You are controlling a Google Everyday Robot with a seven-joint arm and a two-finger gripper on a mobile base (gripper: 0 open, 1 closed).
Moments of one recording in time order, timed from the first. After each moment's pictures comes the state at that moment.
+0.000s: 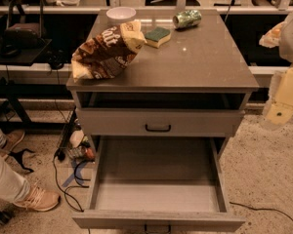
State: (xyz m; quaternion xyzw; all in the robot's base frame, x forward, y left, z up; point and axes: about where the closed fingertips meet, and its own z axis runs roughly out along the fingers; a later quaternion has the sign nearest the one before) arm 0.438 -0.216 0.978 -0.60 0.78 -0.04 0.16
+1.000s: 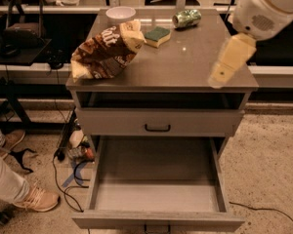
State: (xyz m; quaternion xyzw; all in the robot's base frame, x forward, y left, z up) arm 0.536 -0.165 0.979 -0.56 0.80 -0.01 0.24
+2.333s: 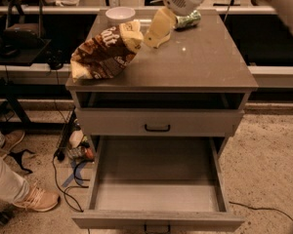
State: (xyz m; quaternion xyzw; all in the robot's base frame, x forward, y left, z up) arm 0.664 -0.044 0.985 -0.50 0.81 0.03 0.32
